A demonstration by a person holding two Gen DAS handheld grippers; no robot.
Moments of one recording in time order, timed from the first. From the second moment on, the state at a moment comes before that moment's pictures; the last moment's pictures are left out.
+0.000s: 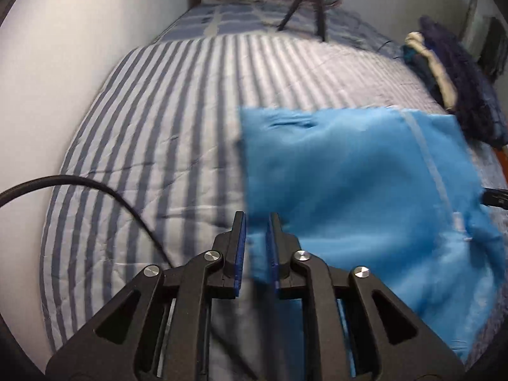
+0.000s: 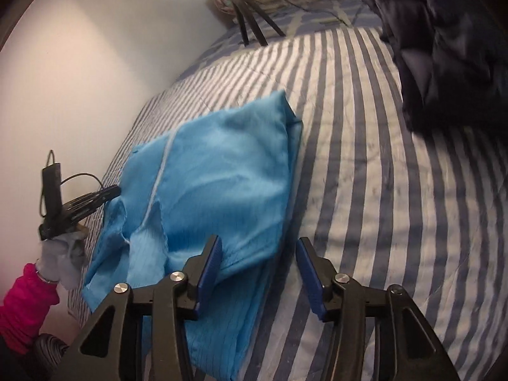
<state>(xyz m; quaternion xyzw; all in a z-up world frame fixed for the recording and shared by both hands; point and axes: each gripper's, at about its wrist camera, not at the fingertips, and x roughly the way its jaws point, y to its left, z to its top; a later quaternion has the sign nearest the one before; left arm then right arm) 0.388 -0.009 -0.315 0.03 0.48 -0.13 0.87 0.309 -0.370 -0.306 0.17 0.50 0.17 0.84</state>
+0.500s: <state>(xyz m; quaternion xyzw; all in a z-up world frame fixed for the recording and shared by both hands) 0.374 0.077 -0.332 -0.33 0.53 -0.23 0.75 0.310 -0.402 -0.321 0.29 0.49 0.23 0.79</state>
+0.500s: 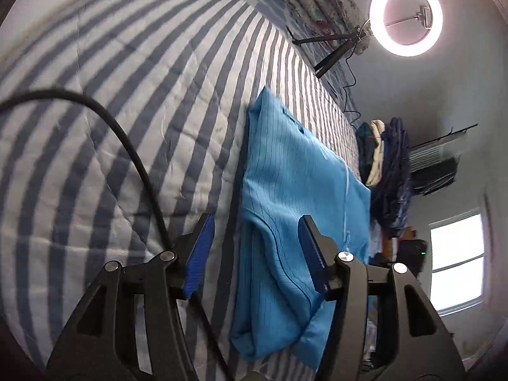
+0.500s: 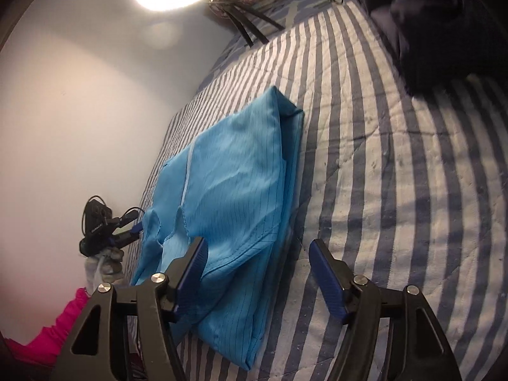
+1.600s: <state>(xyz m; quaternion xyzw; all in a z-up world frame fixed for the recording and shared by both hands) 0.360 -0.041 -0.281 -0.08 0.50 -0.18 0.84 0.316 -0.310 -0.284 0.23 0.49 0.19 0.82</state>
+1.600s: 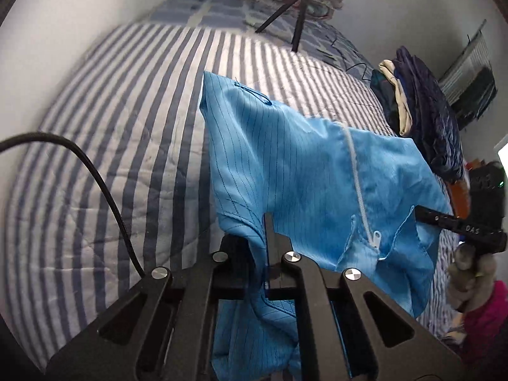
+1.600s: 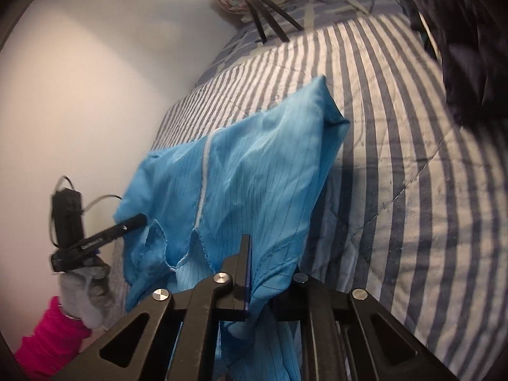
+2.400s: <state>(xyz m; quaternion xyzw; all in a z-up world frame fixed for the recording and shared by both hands) 0.250 -0.115 -0.174 -0.01 0.39 -0.26 0.88 0.223 -0.313 -0.163 0.02 0.44 0.13 0.89</state>
